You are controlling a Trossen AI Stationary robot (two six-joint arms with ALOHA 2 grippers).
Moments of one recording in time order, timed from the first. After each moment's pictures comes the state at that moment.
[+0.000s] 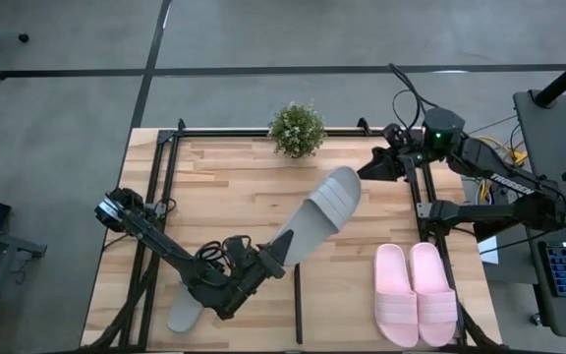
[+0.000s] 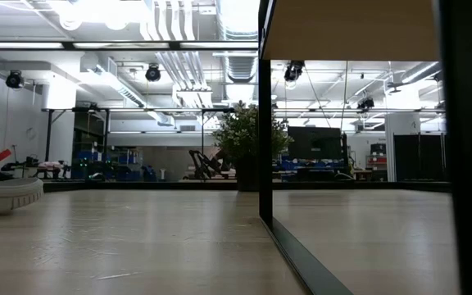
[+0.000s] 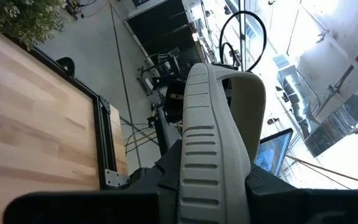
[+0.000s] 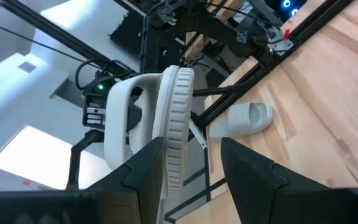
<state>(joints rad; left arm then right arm) -0.62 1.79 1.48 0.65 -1.46 -0.93 -0.41 0.88 1.00 -0.30 -0.76 0.81</state>
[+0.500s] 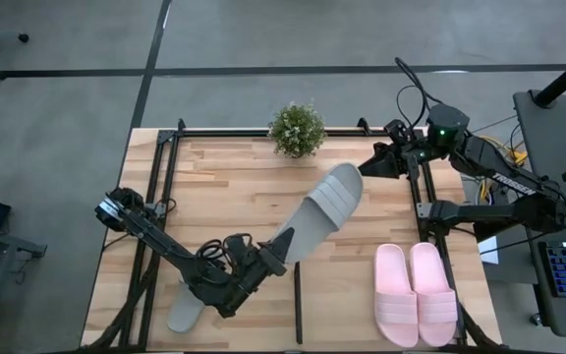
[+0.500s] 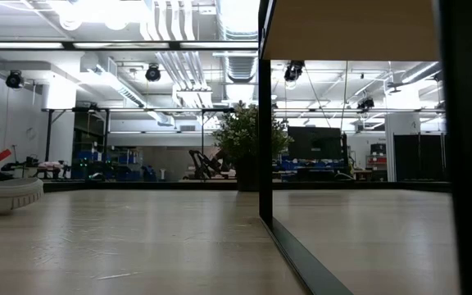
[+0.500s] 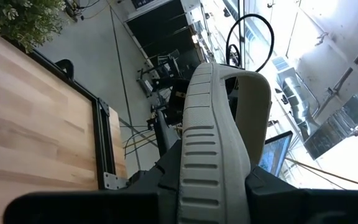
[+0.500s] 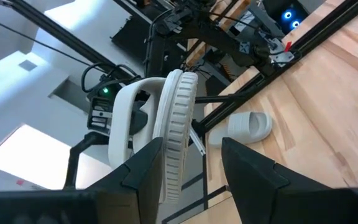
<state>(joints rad) -0.61 1.79 1.48 0.65 -1.45 -0.93 -0.44 0.88 1.04 -0.30 -0.76 0.79</state>
